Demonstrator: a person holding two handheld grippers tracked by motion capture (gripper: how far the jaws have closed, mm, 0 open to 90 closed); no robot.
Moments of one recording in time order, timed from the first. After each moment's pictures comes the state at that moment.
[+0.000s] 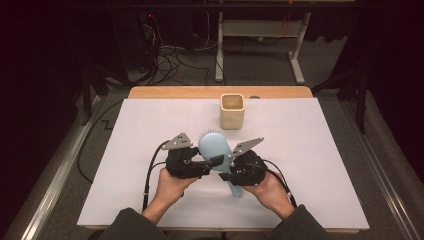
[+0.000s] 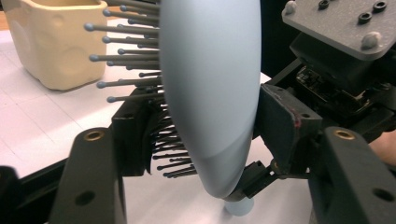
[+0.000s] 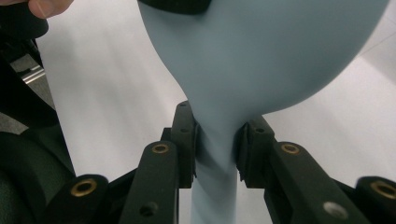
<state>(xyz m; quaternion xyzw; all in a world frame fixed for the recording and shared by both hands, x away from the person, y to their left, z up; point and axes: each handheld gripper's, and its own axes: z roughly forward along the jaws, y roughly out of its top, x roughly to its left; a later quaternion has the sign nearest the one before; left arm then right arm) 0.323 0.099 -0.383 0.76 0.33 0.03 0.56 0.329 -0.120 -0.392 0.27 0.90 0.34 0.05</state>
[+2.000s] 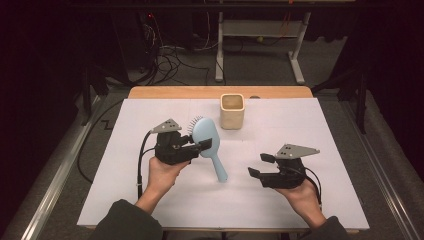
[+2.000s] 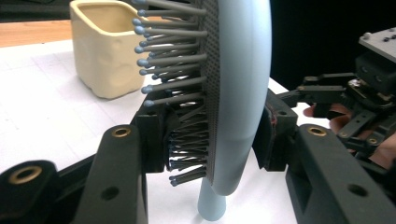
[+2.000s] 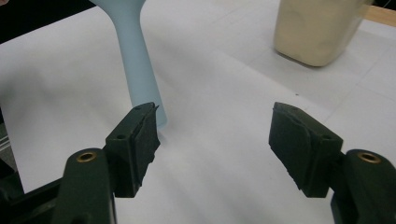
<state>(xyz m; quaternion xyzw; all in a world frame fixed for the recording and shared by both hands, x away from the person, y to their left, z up) 0.343 0.122 -0.358 0.75 0.37 0.04 0.54 0.314 -0.214 -0.399 0.33 0.82 0.45 0.14</state>
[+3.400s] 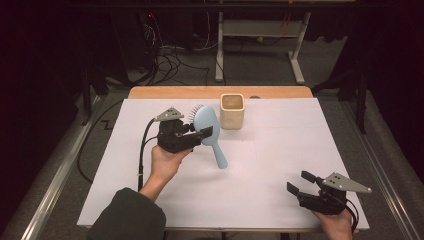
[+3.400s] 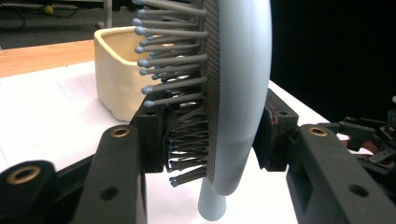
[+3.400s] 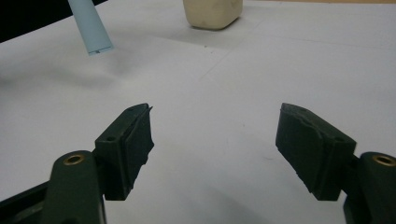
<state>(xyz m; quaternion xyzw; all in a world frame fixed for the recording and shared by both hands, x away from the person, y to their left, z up) 0.366 0.115 -0.346 0.75 0.38 0.07 0.54 0.265 -0.315 -0.457 0.42 0.74 0.50 0.20</state>
